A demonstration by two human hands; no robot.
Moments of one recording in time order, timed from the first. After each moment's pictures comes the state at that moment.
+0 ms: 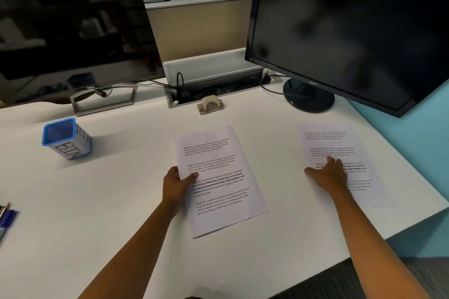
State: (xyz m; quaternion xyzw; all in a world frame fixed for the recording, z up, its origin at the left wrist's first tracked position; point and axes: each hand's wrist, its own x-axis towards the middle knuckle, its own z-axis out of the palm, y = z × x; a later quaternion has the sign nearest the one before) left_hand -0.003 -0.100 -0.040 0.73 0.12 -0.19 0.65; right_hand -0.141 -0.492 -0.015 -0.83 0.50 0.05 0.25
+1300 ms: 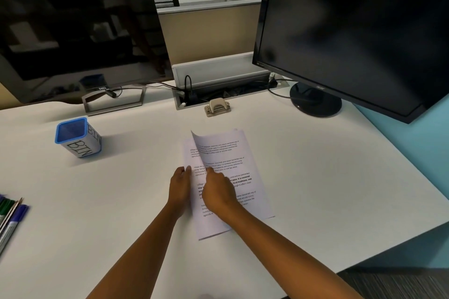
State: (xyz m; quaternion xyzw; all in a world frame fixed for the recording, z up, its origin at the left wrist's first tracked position) left_hand -0.009 -0.101 -0.029 0.75 0.09 -0.18 0.63; right_hand -0.067 -0.200 0.035 -0.94 0.17 0.10 0.29
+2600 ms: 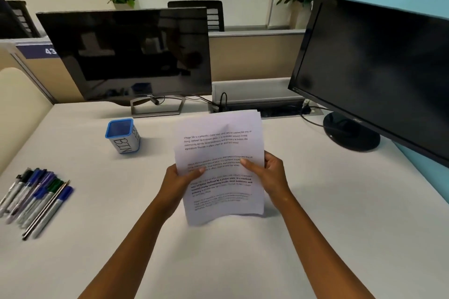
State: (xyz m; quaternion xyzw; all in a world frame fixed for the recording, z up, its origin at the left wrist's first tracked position) left_hand -0.016 -0.039 0.084 0.67 0.00 -0.16 0.73; right_hand -0.039 -0.278 0.074 -0.68 0.14 -0.05 0.72
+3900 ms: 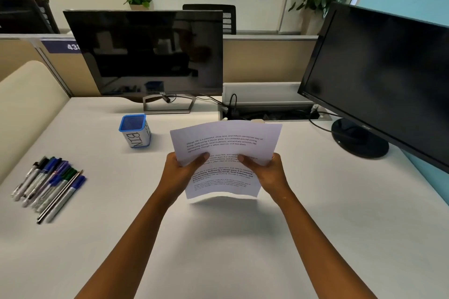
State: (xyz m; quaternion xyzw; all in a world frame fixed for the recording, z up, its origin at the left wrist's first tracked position) left_hand -0.017 -0.030 0.105 0.68 -0.04 -0.03 0.73; right_hand -0.037 -0.254 0.092 -0.68 0.05 -0.06 0.73
